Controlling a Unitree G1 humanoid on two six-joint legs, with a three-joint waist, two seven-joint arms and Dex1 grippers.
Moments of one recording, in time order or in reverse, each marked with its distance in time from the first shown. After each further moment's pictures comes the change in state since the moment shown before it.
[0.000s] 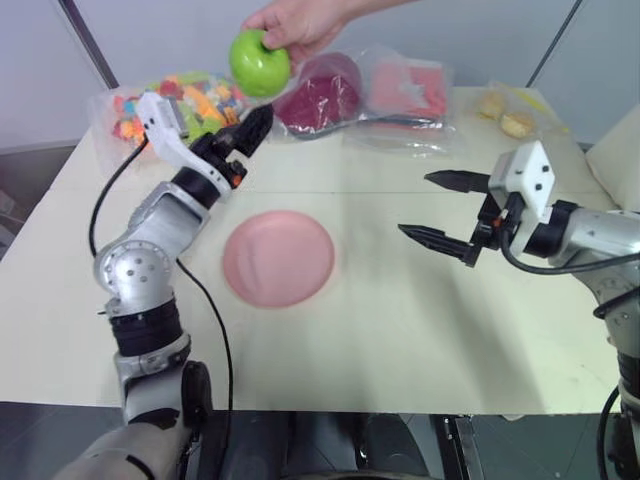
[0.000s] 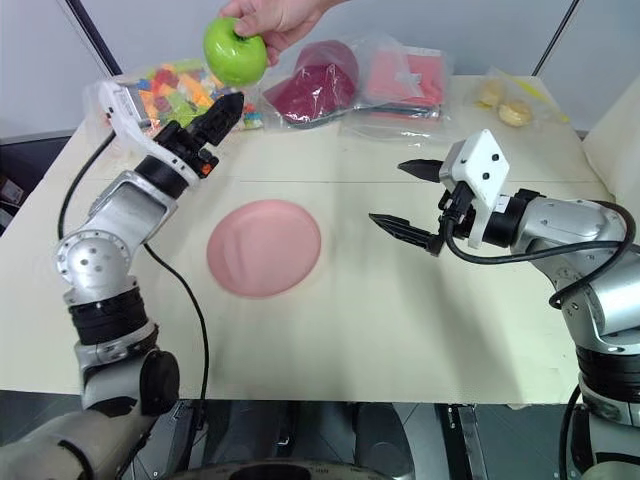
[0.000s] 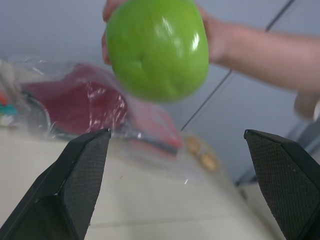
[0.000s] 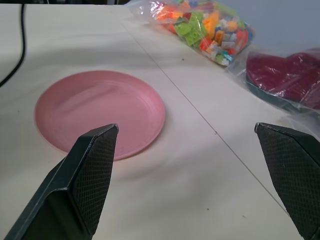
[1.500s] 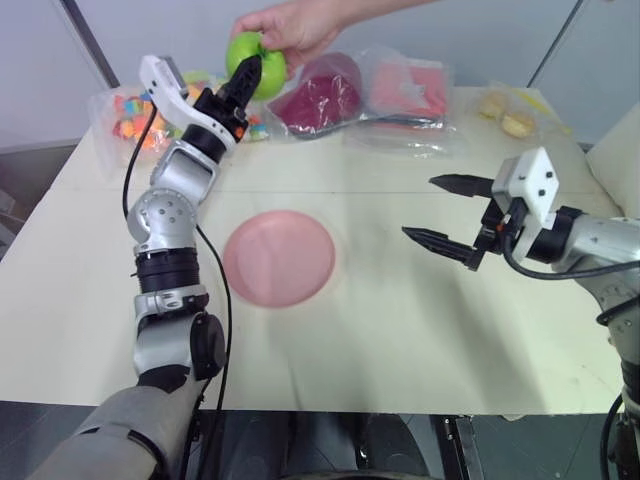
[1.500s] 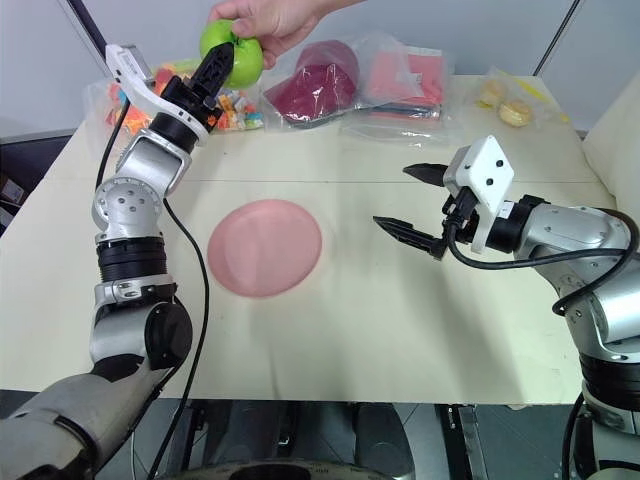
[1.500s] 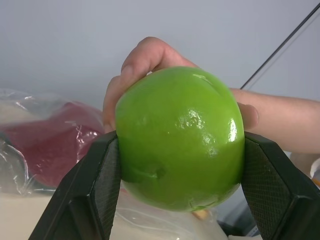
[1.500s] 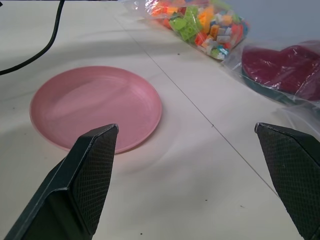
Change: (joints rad) left arm -0.203 0.015 0.012 0.417 0.138 -0.245 -0.220; right arm 0.044 -0.003 -0.025 -0.021 0.000 -0.001 -0.016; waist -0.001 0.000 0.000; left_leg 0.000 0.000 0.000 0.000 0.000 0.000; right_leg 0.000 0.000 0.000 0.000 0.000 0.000
